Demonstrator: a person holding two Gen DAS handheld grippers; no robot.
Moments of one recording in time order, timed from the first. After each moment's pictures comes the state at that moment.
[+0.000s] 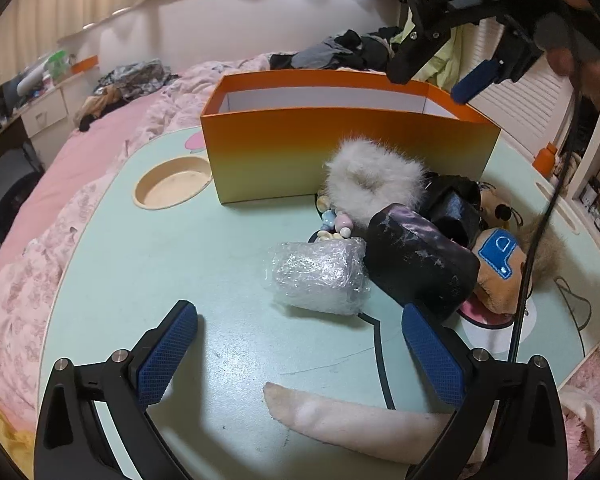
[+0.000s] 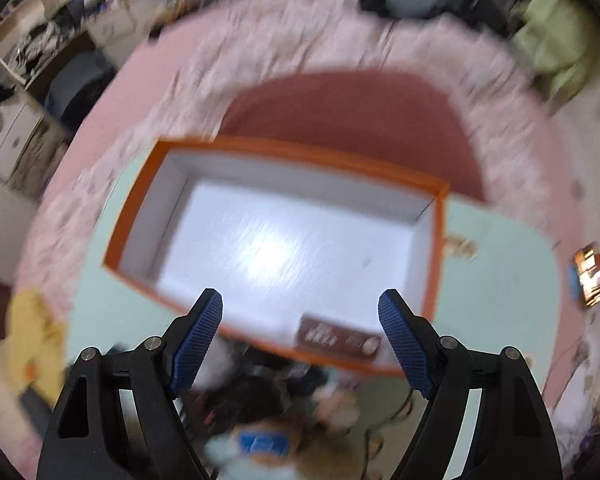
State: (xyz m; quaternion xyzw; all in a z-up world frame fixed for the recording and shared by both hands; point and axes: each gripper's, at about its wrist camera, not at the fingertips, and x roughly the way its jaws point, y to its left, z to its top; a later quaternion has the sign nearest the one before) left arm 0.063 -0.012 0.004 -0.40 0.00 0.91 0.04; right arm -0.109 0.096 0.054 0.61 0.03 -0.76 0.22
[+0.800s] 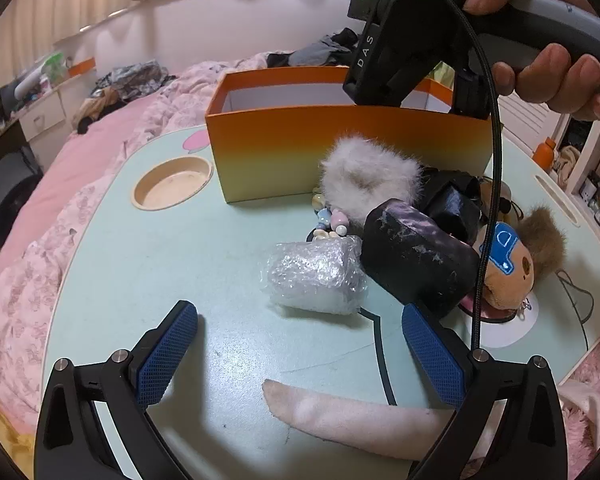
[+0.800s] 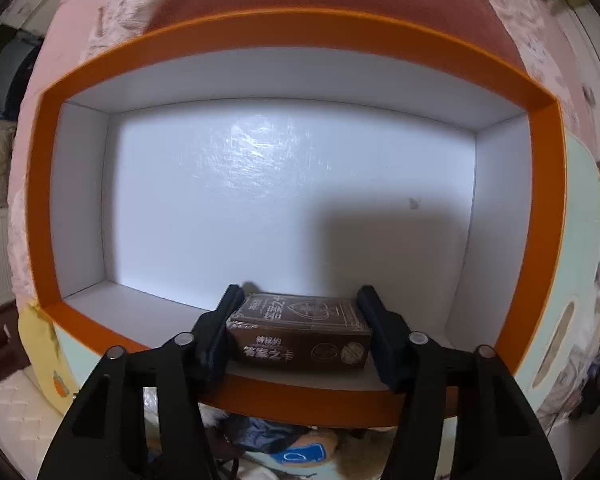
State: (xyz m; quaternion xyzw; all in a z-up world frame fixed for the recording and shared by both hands) left arm 0.060 -0.020 -0.002 -0.41 0.01 0.91 0.04; right arm -0.136 0.073 -0.016 0.74 0.03 -0.65 0.15
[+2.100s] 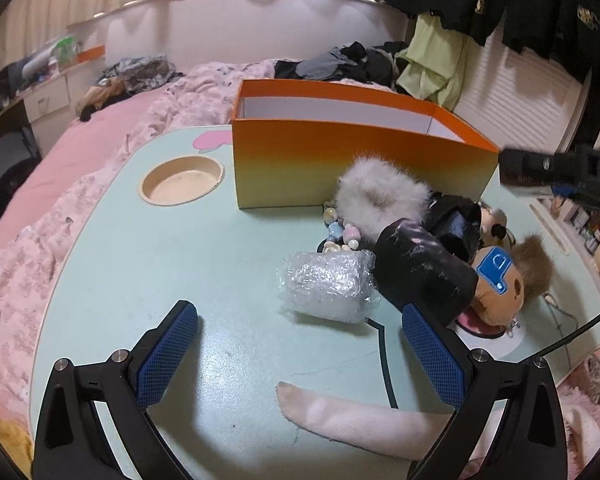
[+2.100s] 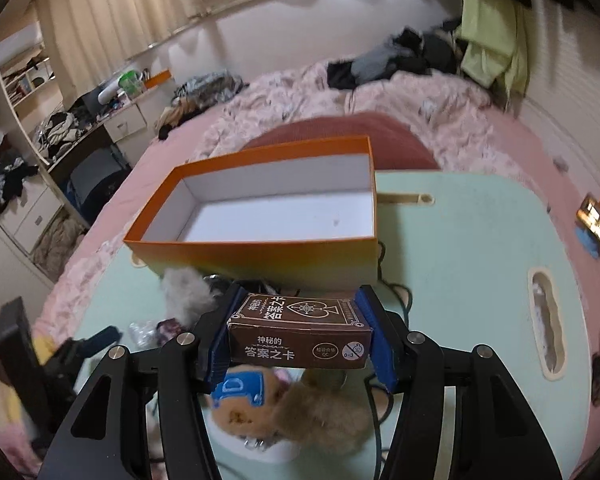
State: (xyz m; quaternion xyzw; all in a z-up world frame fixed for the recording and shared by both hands) left arm 0.061 -0.033 0.003 -0.39 -0.03 0.92 0.05; right arm 0.015 0.166 0.032 0.40 -0.08 -0.90 0.19
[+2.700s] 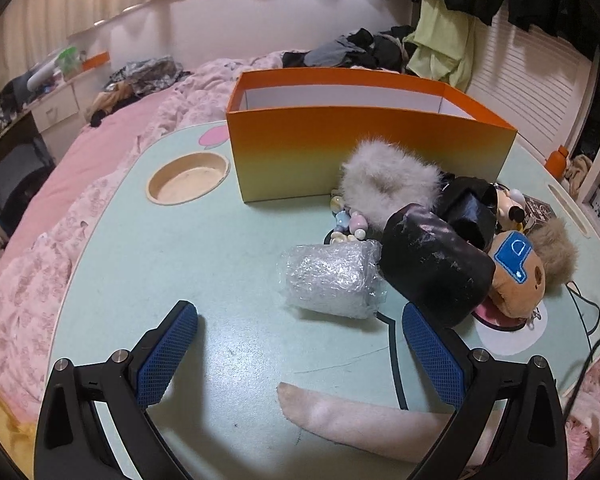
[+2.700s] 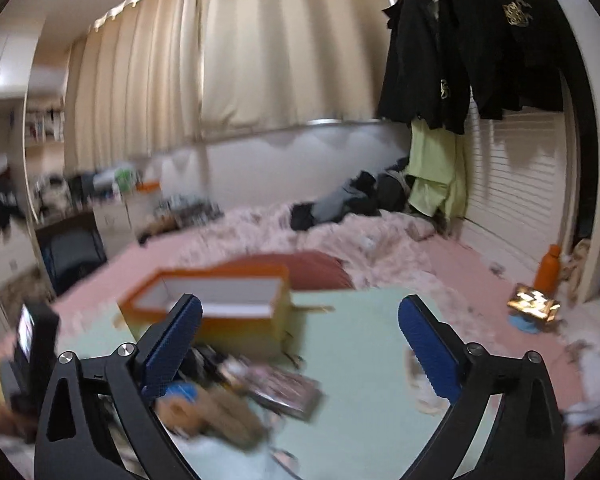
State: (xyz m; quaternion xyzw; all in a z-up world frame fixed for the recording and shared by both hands) left arm 0.064 -0.026 -0.001 -0.41 0.00 0.91 0.02; right arm 0.109 0.250 0.072 0.17 -0.04 -0.98 0.12
